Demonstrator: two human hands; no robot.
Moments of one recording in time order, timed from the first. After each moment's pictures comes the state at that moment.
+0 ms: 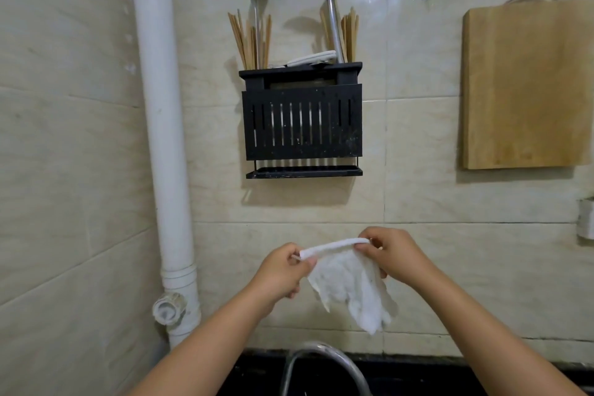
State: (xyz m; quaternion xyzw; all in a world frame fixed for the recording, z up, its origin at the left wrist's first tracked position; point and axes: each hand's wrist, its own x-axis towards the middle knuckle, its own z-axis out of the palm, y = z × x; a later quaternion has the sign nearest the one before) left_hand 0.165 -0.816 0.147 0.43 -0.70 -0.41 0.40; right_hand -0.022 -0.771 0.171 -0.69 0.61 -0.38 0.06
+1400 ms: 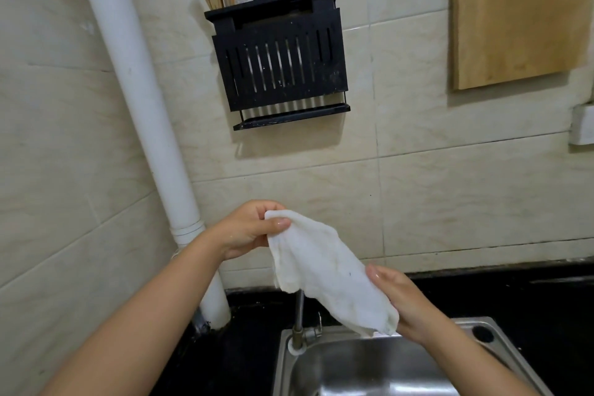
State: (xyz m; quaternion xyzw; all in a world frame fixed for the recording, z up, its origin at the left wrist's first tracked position) left_hand 0.214 -0.806 0.150 0.31 -0.72 -0.55 0.27; right_hand 0.005 -0.713 0.028 -0.46 0.35 -0.58 0.58
